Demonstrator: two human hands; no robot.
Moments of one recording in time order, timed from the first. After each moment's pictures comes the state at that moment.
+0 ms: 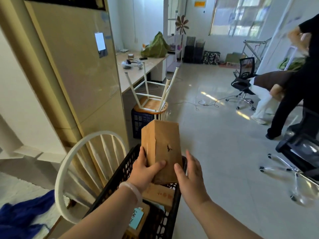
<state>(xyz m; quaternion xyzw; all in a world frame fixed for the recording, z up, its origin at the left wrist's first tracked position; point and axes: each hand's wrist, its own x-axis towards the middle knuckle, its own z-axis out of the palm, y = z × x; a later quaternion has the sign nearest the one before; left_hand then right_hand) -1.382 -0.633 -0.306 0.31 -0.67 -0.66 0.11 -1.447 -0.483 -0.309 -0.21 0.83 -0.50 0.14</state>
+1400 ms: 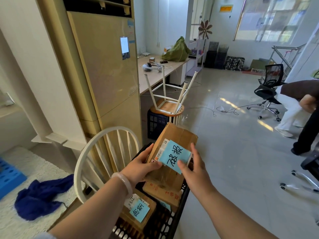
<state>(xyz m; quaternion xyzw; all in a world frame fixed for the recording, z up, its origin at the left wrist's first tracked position) -1.341 -0.643 -0.282 0.30 -0.63 -0.71 0.06 -1.460 -0.482 -0.297 -0.25 0.78 -0.53 0.23</state>
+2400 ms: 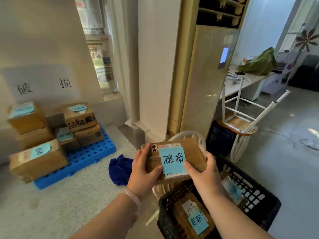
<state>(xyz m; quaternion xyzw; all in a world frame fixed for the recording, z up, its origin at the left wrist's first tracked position) -1.126 -0.729 -0.304 0.45 -0.63 -0.51 0.37 -1.302 -0.641 -0.272 -0.35 0.78 -0.46 0.25</state>
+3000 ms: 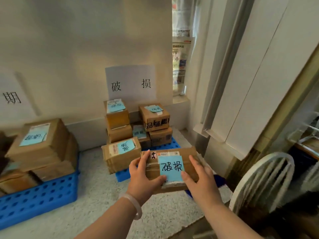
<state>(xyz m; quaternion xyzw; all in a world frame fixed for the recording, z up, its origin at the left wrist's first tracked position) -0.834 -0.821 -0.307 0.58 -0.61 -0.39 0.38 -1.026 -0.792 -0.304 -0.55 0.72 -0.34 0.26</state>
